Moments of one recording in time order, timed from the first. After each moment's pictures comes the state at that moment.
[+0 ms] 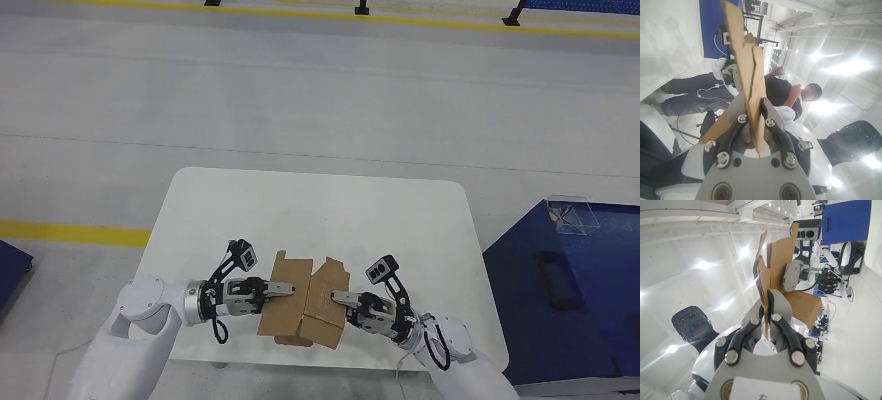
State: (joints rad) left arm 1.16 -1.15 -1.30 -1.53 -0.55 0.11 -1.29; right arm -1.30 -1.14 1.08 -1.46 0.92 -0.29 1.06
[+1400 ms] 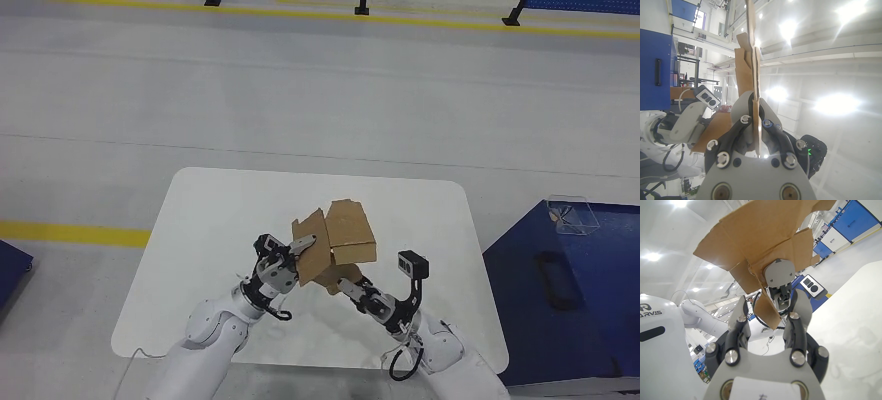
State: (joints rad) left arm 1.15 -1.28 -1.04 -1.43 -1.05 -0.22 -0.80; right arm -1.29 -1.22 1.11 -1.42 0.09 -1.01 0.43
